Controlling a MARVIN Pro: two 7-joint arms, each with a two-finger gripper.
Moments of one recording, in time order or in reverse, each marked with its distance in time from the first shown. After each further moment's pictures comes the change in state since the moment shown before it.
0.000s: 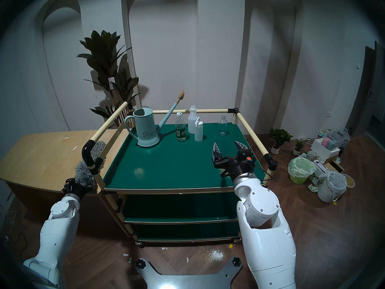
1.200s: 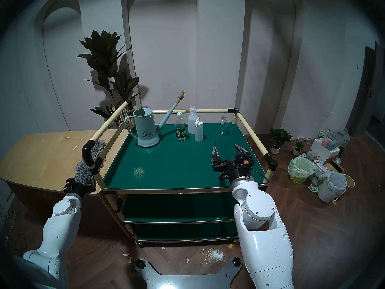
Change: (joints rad) left arm -0.099 -0.003 -0.002 0.154 -0.023 -0.080 -0.020; right arm -0.007 -0.004 -0.016 0.027 -0.030 -0.020 -0.023
